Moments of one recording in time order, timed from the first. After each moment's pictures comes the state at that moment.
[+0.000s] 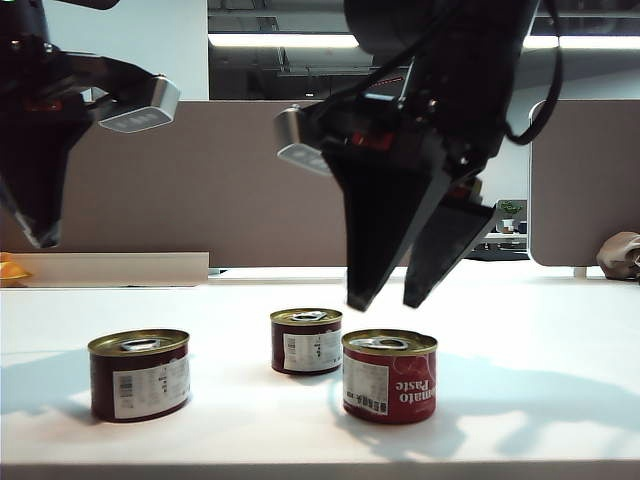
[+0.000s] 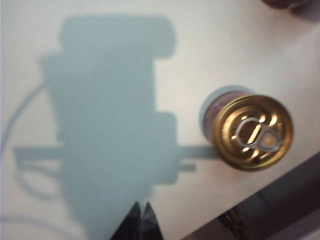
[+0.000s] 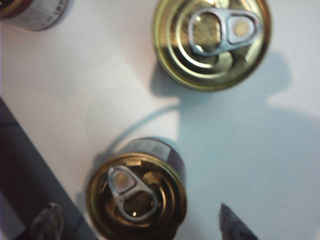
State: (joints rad) left arm -0.49 1.34 1.07 -1.04 0.03 0.16; right arm 0.75 1.61 1.16 -0.83 -0.18 -0.21
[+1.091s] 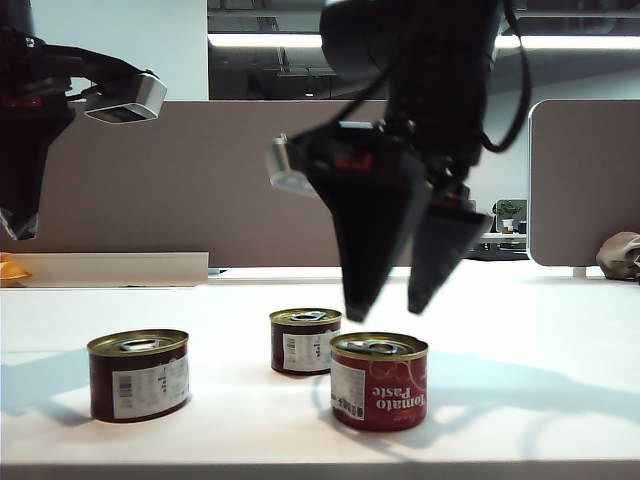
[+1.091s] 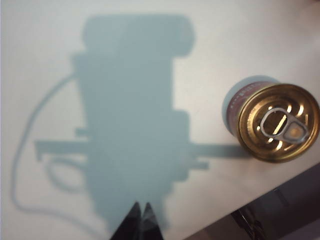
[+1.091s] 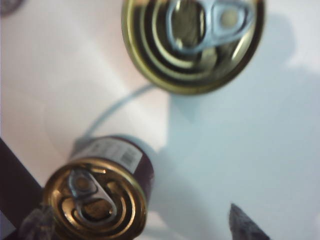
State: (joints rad) left arm -0.49 1.31 1.07 -1.06 -0.05 0.17; right arm 0.76 1.71 1.28 -0.94 -0.13 -0.21
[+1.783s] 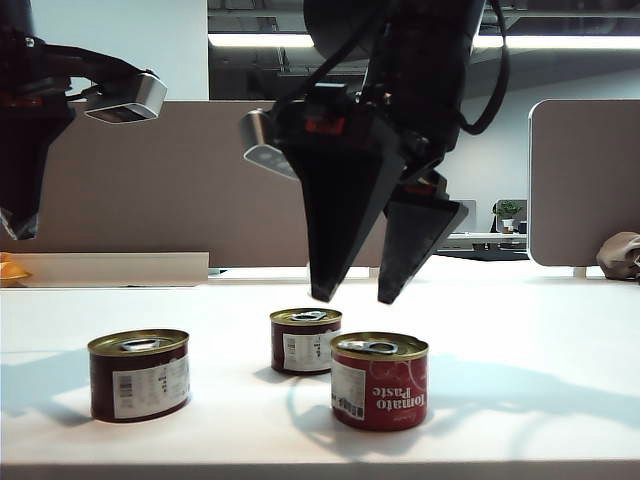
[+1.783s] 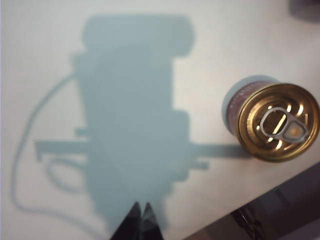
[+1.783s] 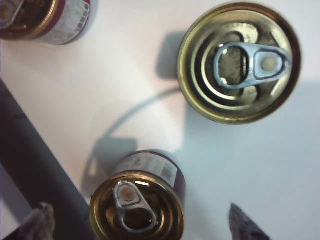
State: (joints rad) left arm -0.49 1.31 1.07 -1.06 -0.05 0.17; right arm 0.78 1.72 1.32 -0.95 -0.20 -0.21
